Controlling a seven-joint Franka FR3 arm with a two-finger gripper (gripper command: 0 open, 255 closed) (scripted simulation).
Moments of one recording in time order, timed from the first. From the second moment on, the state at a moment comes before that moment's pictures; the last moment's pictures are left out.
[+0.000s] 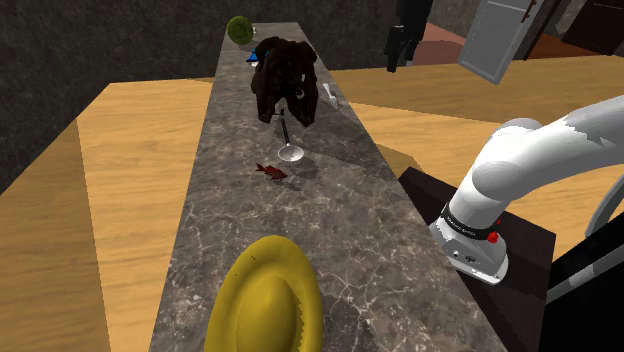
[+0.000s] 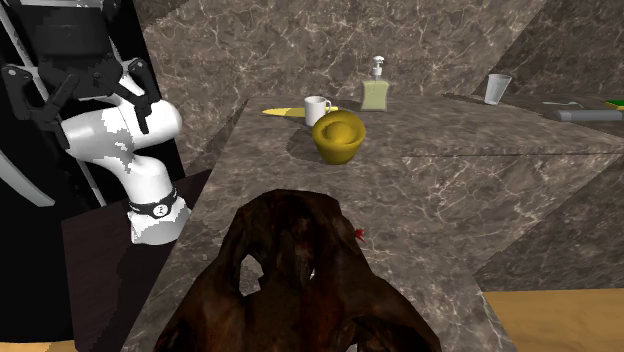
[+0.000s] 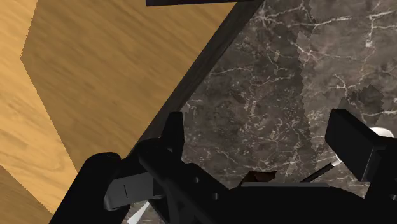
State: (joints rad) arm -0.01 -0.75 -0.06 -2.32 -0.10 1.58 -0.05
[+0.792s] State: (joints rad) arm 0.08 -0.53 0.05 -2.34 -0.02 1.79 0.02
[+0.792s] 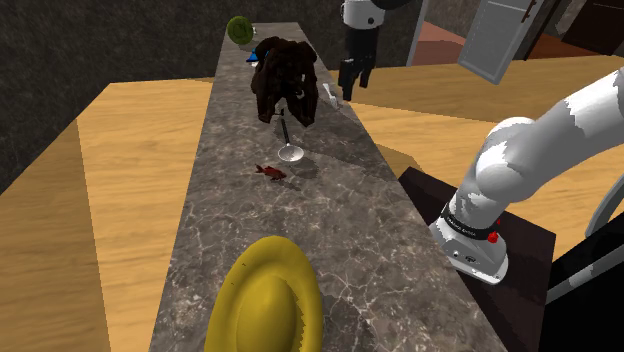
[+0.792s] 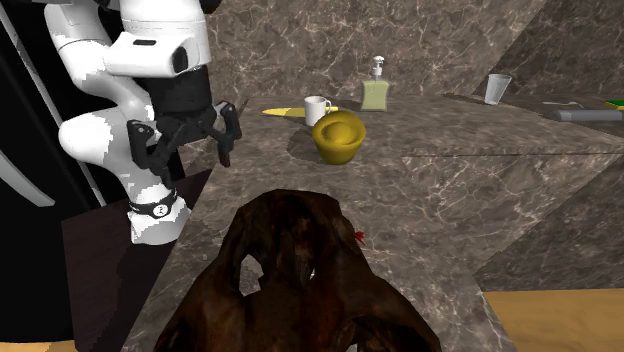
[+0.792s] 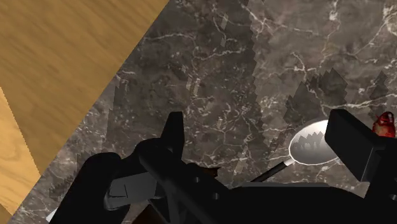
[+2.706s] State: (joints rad) arm 0.26 0.19 0.26 -2.05 -0.02 2.18 0.19
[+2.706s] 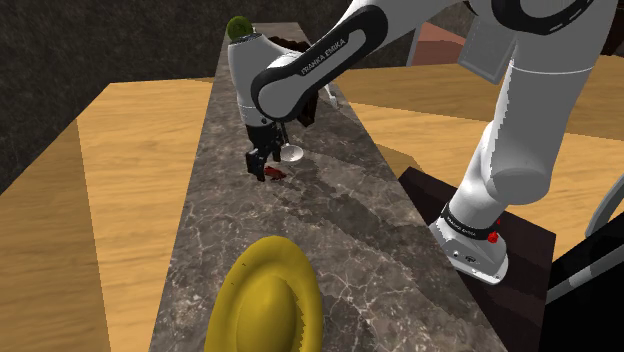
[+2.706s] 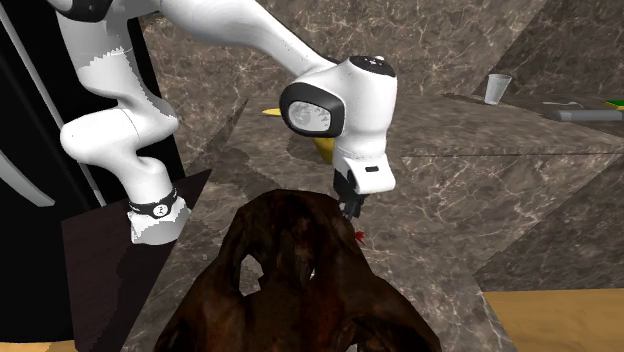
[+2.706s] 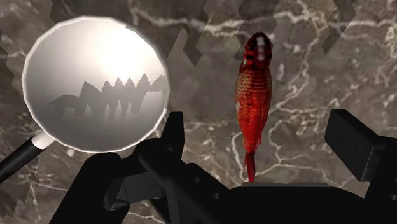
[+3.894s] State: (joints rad) arm 0.26 0.20 0.26 -2.06 -0.02 2.20 0.20
